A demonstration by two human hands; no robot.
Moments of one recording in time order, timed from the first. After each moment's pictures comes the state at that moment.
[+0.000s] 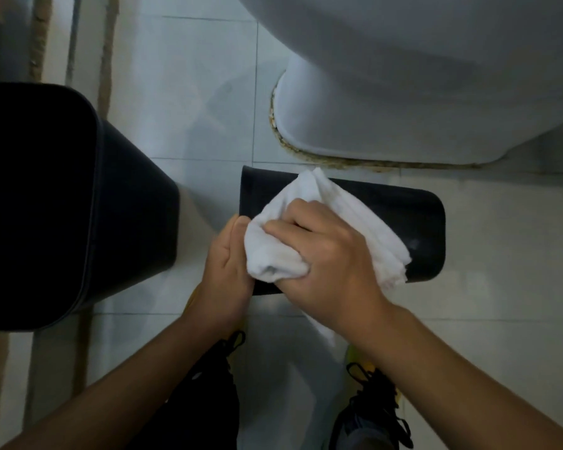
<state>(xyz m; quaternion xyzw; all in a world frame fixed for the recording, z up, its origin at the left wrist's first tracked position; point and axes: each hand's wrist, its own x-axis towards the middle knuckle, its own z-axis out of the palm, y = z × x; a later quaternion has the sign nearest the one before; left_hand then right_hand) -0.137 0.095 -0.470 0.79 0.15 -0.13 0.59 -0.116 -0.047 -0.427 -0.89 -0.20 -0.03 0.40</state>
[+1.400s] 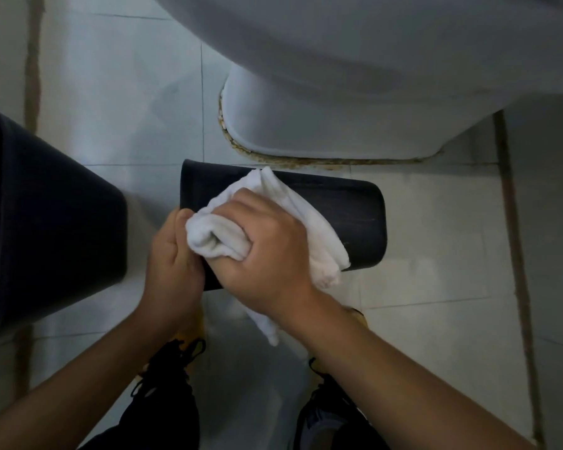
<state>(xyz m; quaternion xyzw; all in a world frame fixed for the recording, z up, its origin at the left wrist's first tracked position) -0.128 0.090 -0.471 0.77 0.12 -0.08 0.62 -0.107 -0.038 -0.430 -0.85 -0.11 -0.08 0.50</state>
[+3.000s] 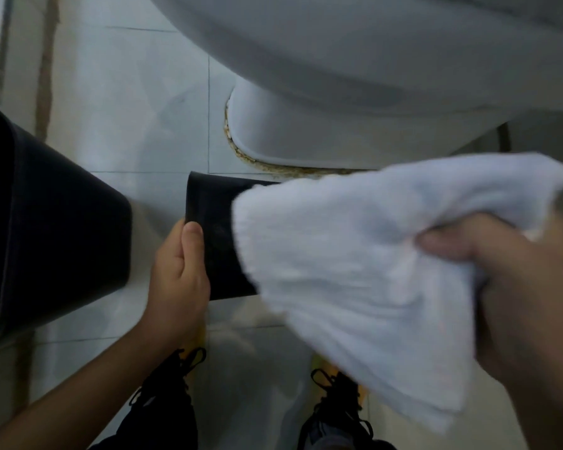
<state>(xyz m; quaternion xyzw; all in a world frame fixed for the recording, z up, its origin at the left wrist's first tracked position) -0.129 0.075 -0.446 0.80 0.14 -0.05 0.58 -0.107 -0.164 -0.343 -0.76 0.18 0.14 0.61</state>
